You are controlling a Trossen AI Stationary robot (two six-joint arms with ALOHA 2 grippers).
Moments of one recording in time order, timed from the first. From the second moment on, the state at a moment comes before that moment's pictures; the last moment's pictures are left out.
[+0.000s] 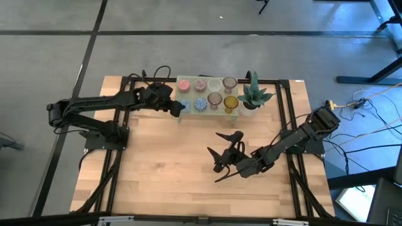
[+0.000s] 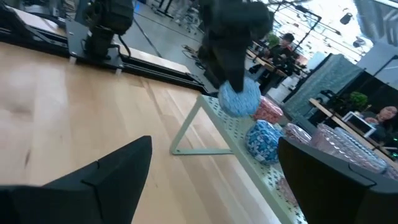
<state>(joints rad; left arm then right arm) 0.35 1.16 0.81 -0.28 0.00 -0.74 0.55 1.68 0.91 0.42 1.16 -0.19</state>
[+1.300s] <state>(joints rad) 0.40 1.22 0.81 -0.25 0.21 -0.76 0.55 1.68 0.91 0.42 1.16 -0.18</state>
